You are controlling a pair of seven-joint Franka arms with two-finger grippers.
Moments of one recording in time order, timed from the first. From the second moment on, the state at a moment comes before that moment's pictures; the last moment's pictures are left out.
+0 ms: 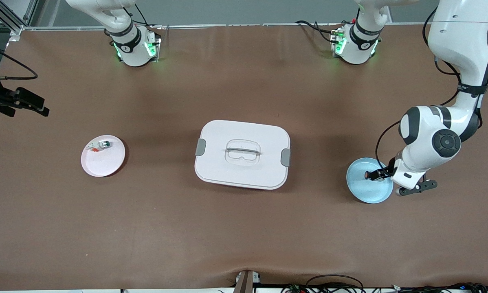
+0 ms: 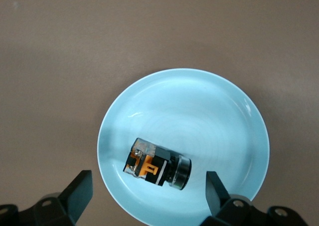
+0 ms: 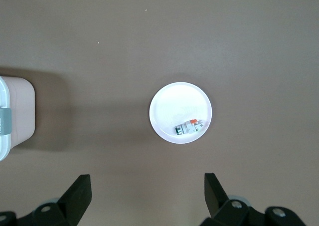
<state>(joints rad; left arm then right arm) 0.02 0.47 -0.05 -1.91 0.08 2.39 -0.24 0.04 -0.03 -0.11 -1.63 0.05 1.59 -0.04</state>
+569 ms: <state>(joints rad) 0.02 0.45 -0.06 -1.90 0.08 2.39 -0.16 0.04 -0.04 -0.11 -1.65 0.05 1.60 -0.04</state>
